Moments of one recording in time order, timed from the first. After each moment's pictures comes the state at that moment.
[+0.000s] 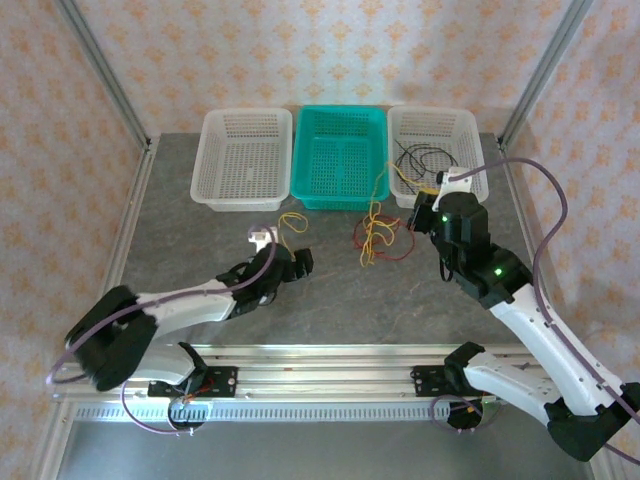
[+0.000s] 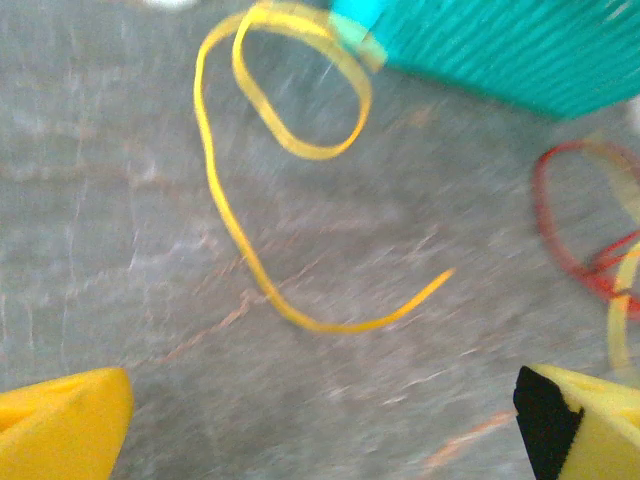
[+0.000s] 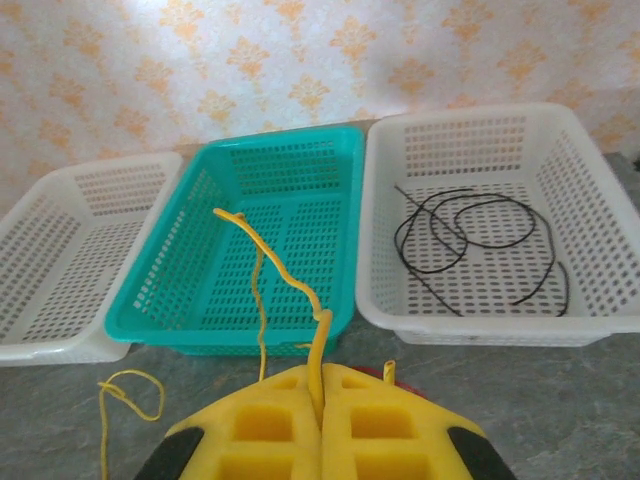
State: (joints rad) left arm -0.72 1.30 0.55 0.09 -0.36 -0.76; right arm 0.57 0.90 1.05 -0.51 0.40 0.35
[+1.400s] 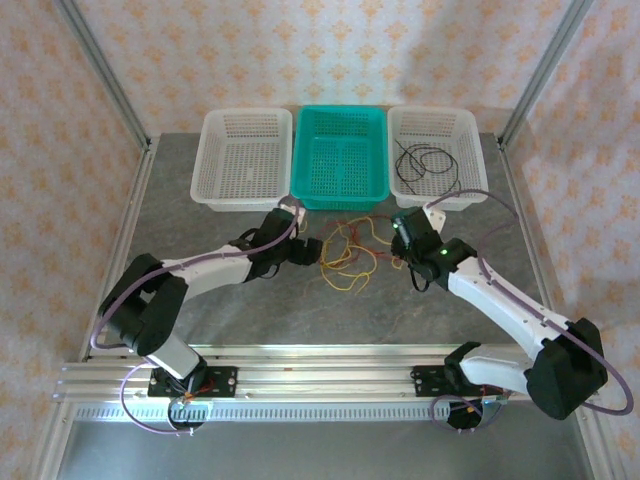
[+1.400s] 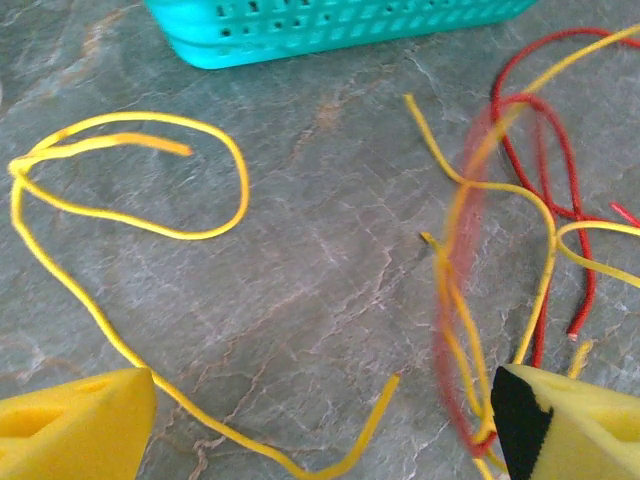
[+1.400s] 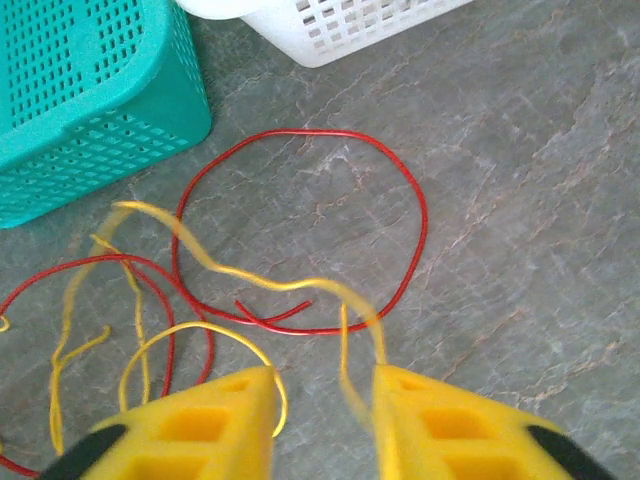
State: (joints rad) left arm -0.58 1.59 0.83 -0.03 -0.05 -0.29; right arm 0.55 1.16 0.85 -0.62 0.36 0.87
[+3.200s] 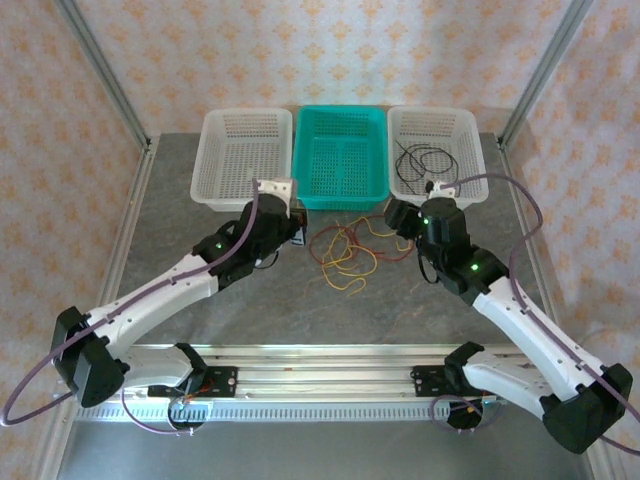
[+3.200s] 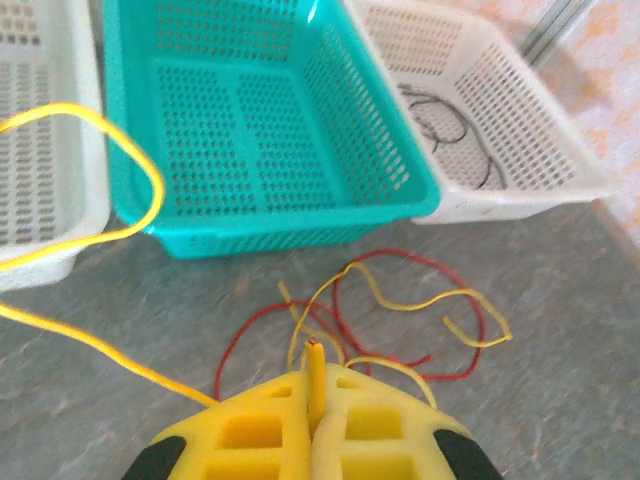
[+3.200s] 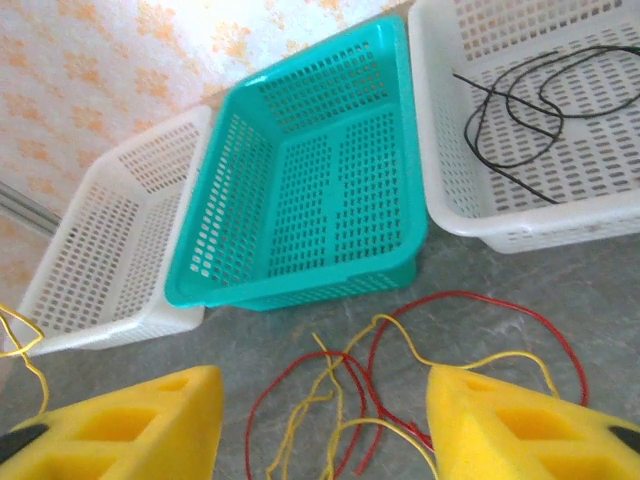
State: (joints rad) left arm -0.70 1.25 1.04 -0.28 -0.22 -0.49; right arm 0.55 0.96 0.90 -0.37 0.25 0.64
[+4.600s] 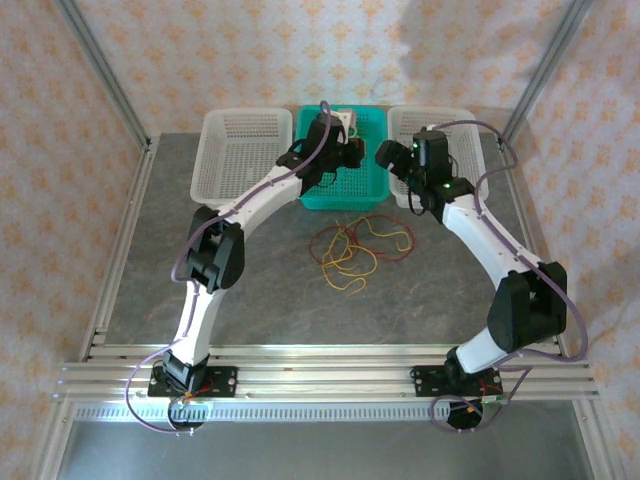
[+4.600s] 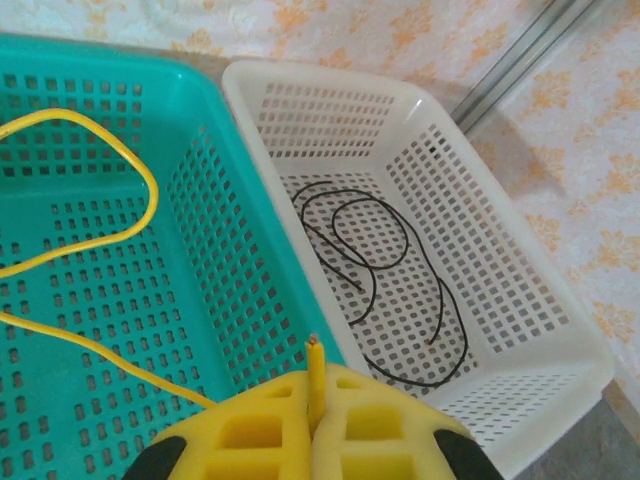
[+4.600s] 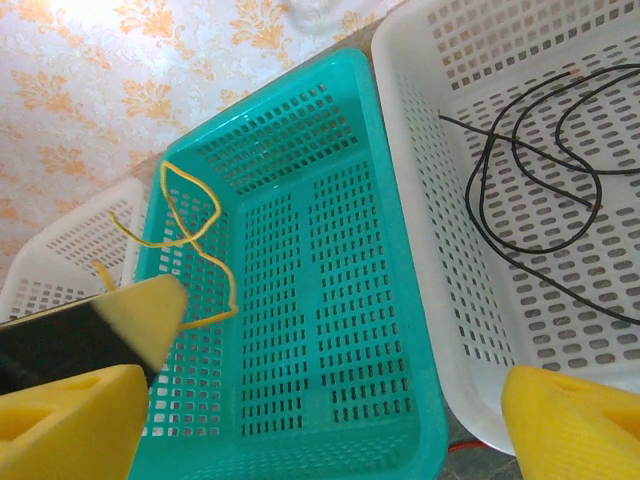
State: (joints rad) left arm -0.52 2.23 2.03 -0.21 0.13 -0.46; right arm 0.29 1.53 1.29 -0.28 0.07 0.64
